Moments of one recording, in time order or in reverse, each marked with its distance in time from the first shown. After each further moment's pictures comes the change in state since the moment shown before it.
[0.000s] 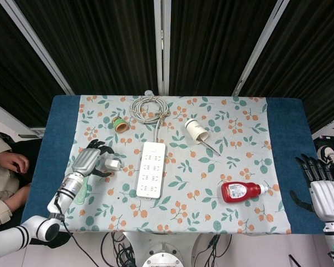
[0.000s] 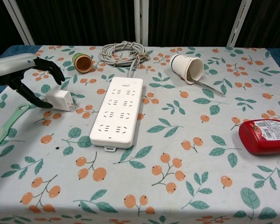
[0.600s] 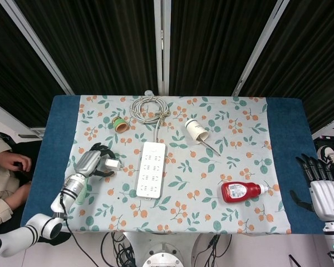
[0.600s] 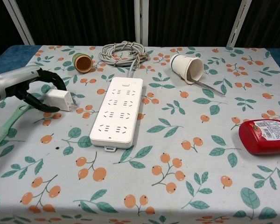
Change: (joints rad) left arm 0.007 -0.137 0.028 0.269 0.126 0.003 -0.322; right arm -0.001 0.005 0.003 -0.017 0.012 -0.004 -0.021
